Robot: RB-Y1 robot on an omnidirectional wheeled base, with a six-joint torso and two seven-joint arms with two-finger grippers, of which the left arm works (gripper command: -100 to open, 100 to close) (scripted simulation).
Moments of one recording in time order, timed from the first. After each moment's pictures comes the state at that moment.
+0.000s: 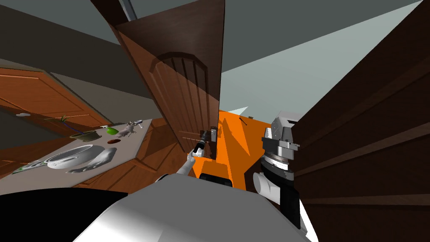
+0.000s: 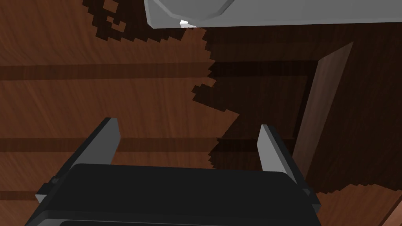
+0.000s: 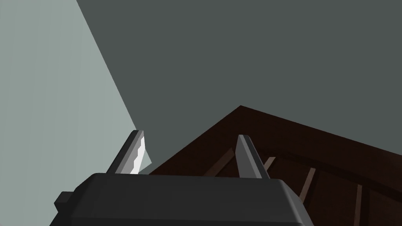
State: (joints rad) arm -0.22 0.04 -0.04 -1.02 0.23 -0.36 -0.24
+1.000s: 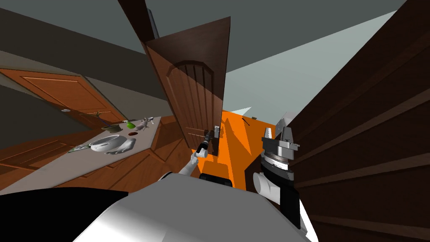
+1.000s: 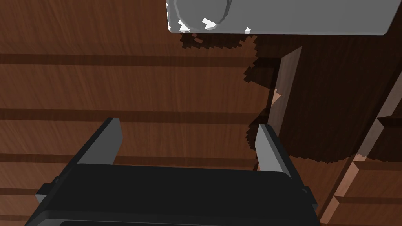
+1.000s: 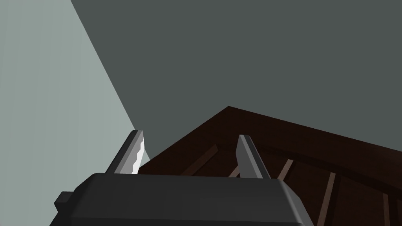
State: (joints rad) arm -0.25 0.01 -0.16 -1.00 0.42 -0.37 -0.37
